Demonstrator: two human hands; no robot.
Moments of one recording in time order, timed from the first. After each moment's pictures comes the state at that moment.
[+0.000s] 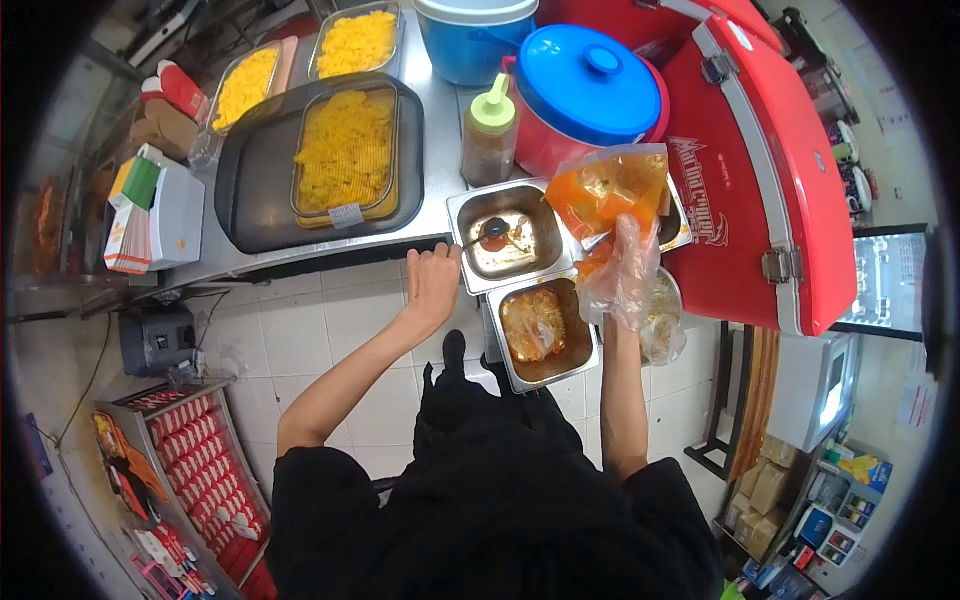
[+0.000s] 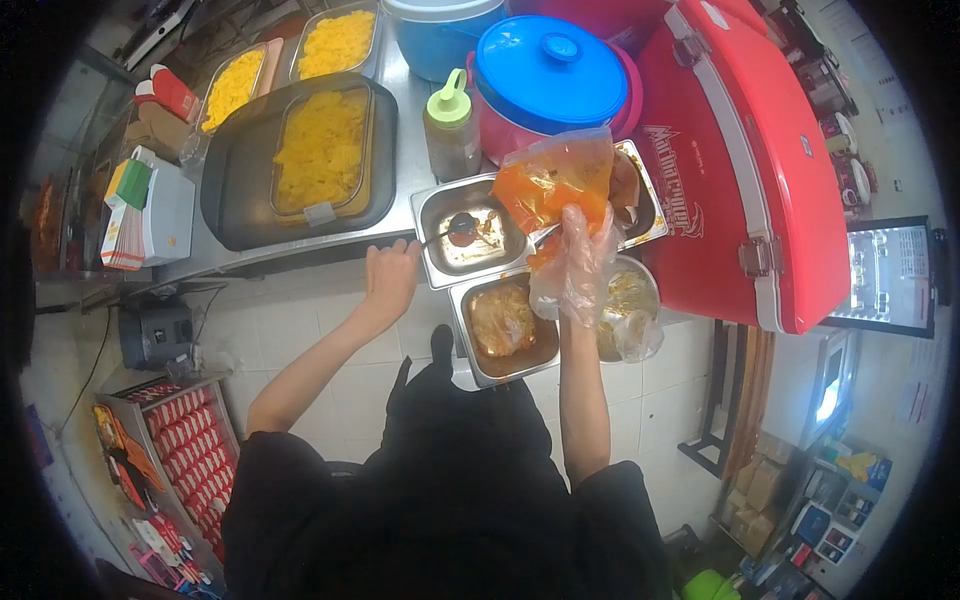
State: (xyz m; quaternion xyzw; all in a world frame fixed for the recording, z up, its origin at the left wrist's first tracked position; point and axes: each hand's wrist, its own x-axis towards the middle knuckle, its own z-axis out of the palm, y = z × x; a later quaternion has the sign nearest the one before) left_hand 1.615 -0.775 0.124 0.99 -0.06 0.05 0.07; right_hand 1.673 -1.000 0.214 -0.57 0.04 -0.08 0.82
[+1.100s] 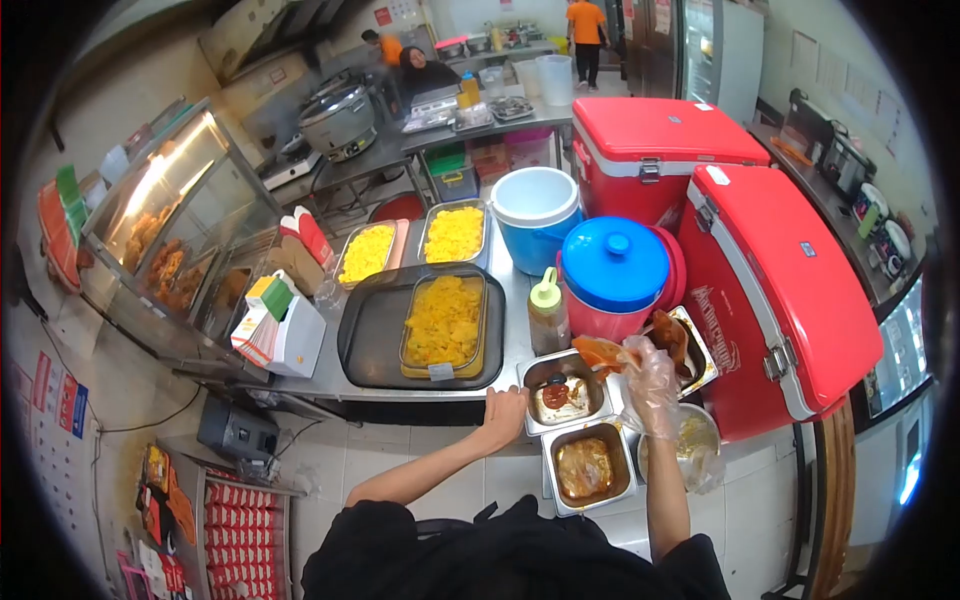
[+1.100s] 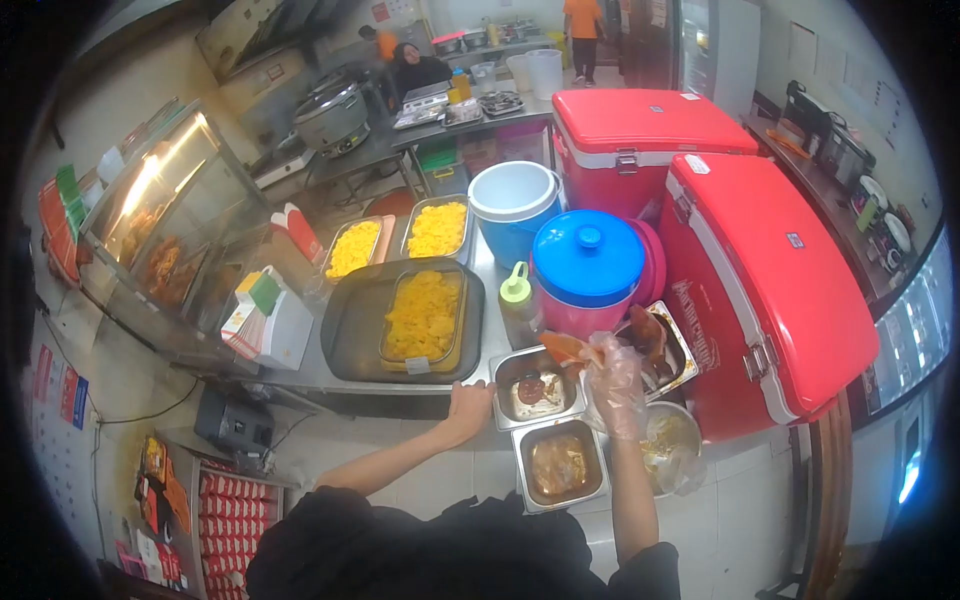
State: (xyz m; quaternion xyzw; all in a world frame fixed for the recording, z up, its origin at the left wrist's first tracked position) left_hand 1.625 -0.790 0.165 1.00 -0.06 0.02 0.02; right_hand 1.680 -1.024 0.263 -0.86 -0.14 -0.19 0.45
